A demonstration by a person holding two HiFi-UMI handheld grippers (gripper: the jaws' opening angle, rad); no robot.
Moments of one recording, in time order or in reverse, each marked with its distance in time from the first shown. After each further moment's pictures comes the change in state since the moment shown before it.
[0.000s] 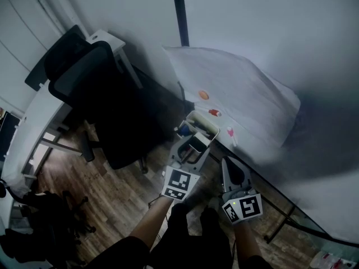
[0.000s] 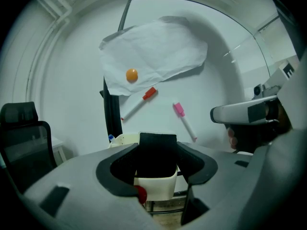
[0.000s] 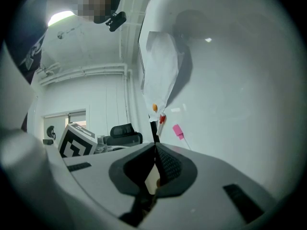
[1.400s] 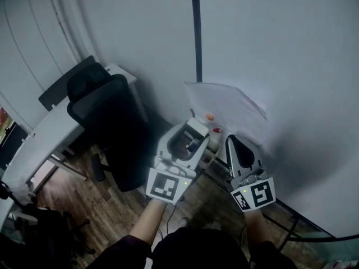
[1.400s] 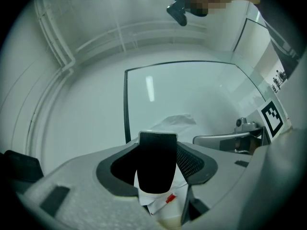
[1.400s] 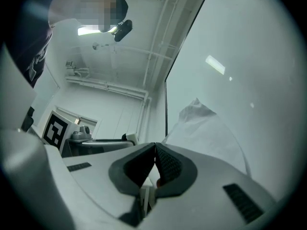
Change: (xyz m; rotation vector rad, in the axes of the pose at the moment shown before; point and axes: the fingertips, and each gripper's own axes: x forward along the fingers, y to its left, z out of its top) left arm -0.139 0.027 0.240 0.131 -0.505 0.061; right arm 0.002 0.075 0.206 -0.260 -0.367 0.119
